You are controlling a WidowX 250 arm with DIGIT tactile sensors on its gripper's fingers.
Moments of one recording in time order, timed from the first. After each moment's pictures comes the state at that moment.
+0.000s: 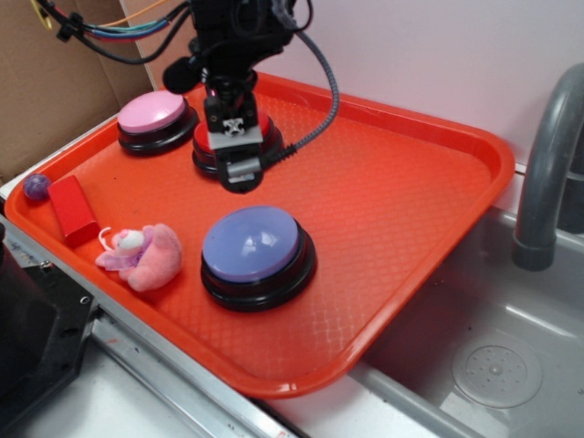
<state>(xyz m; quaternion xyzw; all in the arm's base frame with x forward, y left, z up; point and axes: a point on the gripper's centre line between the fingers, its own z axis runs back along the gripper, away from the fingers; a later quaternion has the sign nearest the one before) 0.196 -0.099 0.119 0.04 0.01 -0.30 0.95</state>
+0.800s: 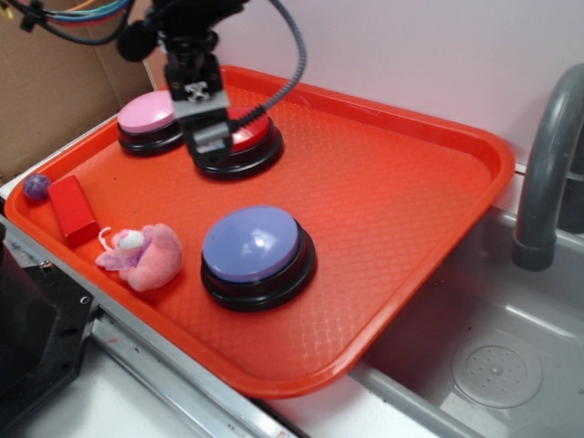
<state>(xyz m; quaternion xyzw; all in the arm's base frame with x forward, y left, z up) 0.181 -0.087 0.149 0.03 -0.02 -0.26 0.96</state>
